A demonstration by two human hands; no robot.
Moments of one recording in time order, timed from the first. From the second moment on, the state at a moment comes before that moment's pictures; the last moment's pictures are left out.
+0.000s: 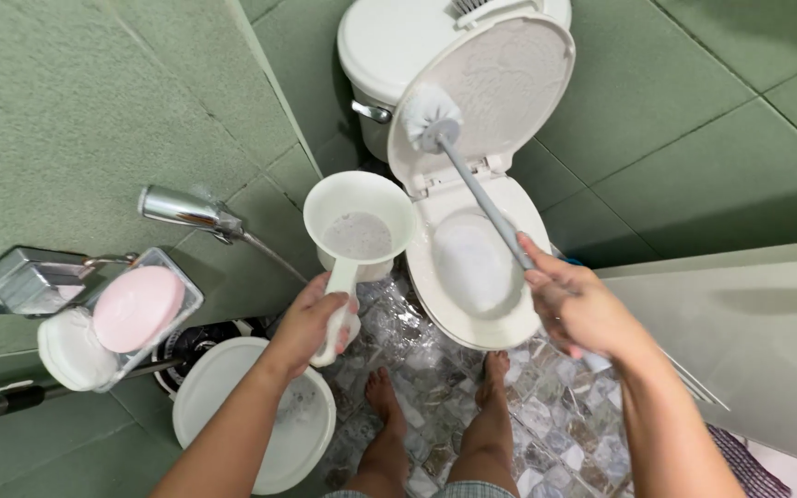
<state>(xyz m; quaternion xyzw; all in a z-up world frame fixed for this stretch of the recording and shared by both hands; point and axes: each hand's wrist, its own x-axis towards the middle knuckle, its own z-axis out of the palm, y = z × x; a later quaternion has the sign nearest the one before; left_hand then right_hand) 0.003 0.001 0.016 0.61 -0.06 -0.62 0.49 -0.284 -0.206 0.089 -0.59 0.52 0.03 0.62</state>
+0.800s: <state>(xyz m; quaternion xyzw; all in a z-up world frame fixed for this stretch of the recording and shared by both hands) 0.006 -0.004 0.017 0.60 -0.09 -0.62 0.50 -0.291 -0.228 0.100 -0.53 0.56 0.02 0.63</state>
